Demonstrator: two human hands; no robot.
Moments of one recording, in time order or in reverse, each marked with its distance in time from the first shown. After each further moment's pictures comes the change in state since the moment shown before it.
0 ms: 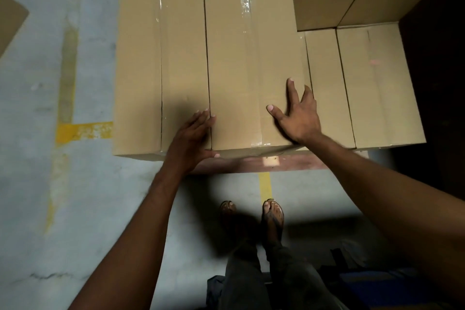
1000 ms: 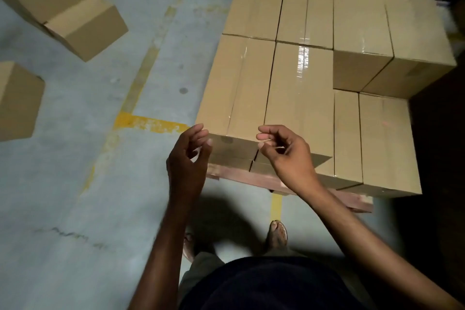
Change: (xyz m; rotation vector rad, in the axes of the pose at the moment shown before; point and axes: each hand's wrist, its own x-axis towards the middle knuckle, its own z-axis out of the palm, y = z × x) left_hand -0.224 0.142 -0.193 -0.762 0.778 -0.512; right_hand -0.286 -0.188 -0.090 0.814 -0.101 -0.344
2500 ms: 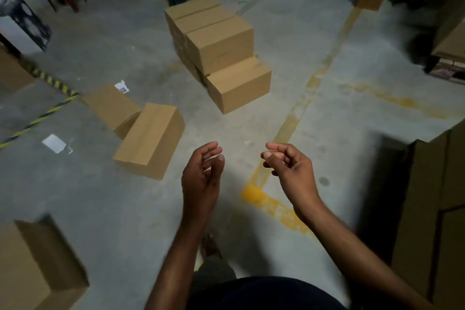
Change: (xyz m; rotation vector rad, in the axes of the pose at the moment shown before) left_hand 0.537 -0.151 -0.609 -0.010 0.366 -0.005; right_hand 0.331 -0.255 0.790 0.206 -0.308 0.016
